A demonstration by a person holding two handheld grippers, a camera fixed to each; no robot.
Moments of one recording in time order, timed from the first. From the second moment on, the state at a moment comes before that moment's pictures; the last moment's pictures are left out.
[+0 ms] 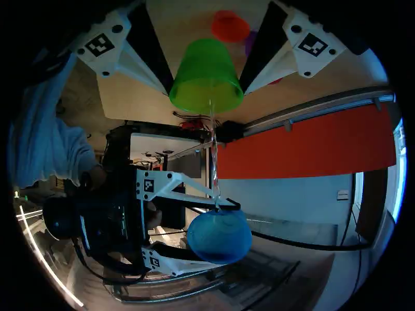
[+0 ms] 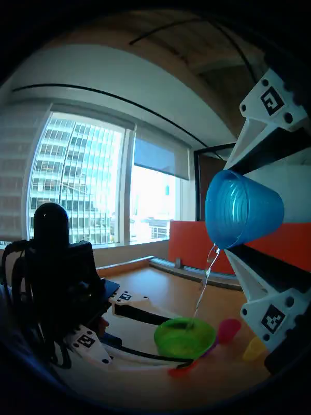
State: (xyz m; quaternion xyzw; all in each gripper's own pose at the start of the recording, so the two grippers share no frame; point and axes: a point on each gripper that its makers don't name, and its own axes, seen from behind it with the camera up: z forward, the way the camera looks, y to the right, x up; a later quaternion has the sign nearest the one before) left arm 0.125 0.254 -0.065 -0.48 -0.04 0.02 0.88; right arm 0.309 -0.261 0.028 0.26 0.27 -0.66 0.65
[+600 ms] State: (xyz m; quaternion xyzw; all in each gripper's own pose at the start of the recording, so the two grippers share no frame) left arm 0.127 0.252 -0.060 -0.48 -0.03 0.02 0.88; right arm 0.305 -0.275 0.023 0.25 0.29 -0.69 0.62
